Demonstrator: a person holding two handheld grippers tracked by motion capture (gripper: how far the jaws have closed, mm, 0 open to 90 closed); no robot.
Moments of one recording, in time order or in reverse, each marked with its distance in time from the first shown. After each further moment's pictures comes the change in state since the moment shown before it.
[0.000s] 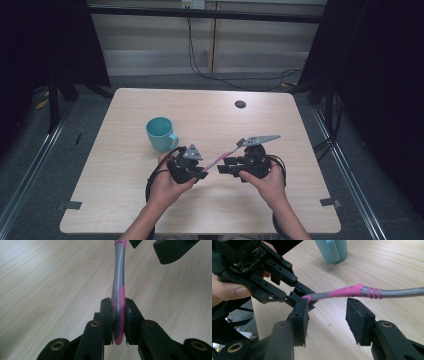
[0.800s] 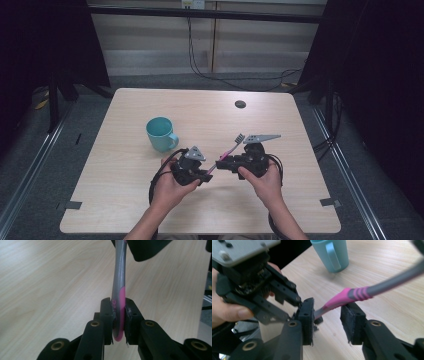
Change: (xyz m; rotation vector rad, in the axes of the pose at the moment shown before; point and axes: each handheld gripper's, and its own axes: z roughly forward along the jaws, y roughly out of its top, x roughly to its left) left arm -0.006 0.000 0.008 -0.030 -0.079 -0.072; right arm -0.001 0.003 0.004 -0.064 0.023 0.053
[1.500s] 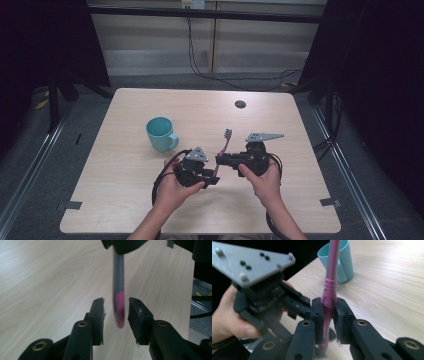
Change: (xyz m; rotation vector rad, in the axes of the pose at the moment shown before) left arm -0.002 0.001 0.004 -0.078 -0.052 0.010; right arm 0.006 0.005 -0.005 -0.075 0.031 -0.008
